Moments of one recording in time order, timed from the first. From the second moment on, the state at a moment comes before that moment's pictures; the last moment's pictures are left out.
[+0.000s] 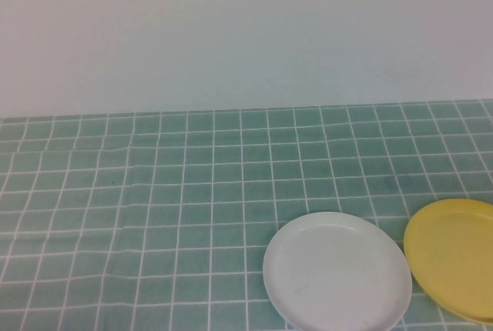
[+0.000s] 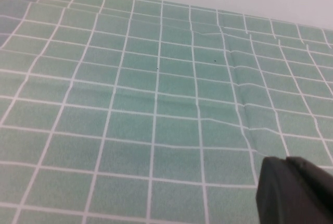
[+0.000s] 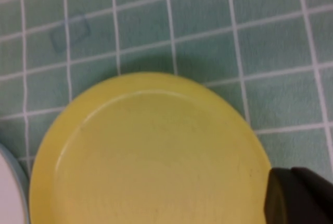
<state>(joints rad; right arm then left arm) -0.40 1.56 -0.86 0.70 0.71 -0.73 0.01 -0.01 0.00 -0.11 0.38 0.05</state>
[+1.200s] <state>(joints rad) -0.40 1.85 -0.87 0.77 0.73 -0.96 0.01 -0.01 0.00 -0.11 0.38 0.05</state>
